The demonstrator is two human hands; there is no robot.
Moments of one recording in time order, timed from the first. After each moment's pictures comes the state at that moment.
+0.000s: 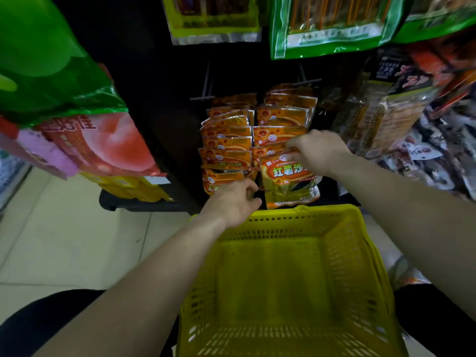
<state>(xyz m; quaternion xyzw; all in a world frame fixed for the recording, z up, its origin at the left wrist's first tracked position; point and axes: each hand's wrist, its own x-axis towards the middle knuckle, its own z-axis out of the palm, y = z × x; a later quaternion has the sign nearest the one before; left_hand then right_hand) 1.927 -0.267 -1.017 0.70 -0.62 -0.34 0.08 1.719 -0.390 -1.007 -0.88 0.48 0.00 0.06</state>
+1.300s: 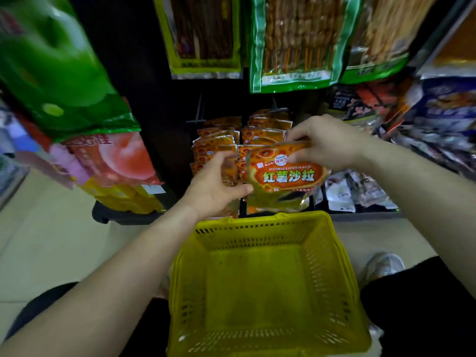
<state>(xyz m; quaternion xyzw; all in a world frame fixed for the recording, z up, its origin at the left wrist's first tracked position) 1.924 -0.241 -0.929 0.65 -0.62 -0.34 0.28 1.679 -0.326 -0.855 -0.86 0.45 -0.05 0.22</state>
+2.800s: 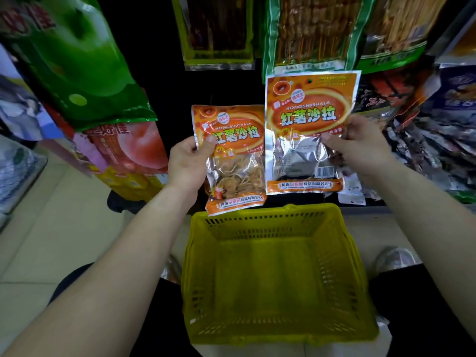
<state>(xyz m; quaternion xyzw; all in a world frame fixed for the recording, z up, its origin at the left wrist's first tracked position) 1.948 -0.239 -0.909 0.64 -0.40 -0.36 0.55 1.655 -0.312 -0.919 -0.55 0.55 -0.42 0.46</state>
